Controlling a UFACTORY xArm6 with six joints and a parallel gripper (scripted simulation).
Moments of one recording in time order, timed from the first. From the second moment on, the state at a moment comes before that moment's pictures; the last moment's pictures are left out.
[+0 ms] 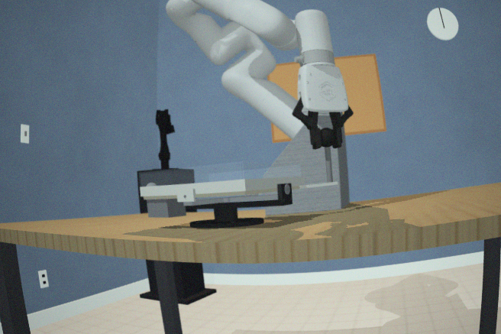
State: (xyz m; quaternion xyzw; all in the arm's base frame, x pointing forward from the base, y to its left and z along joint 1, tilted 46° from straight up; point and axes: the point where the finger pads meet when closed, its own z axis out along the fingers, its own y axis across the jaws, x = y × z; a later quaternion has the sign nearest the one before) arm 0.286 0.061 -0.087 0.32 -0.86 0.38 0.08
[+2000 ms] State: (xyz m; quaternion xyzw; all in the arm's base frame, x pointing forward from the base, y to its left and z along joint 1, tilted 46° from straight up) arm 0.285 0.061 -0.087 0.32 -0.86 0.38 0.08
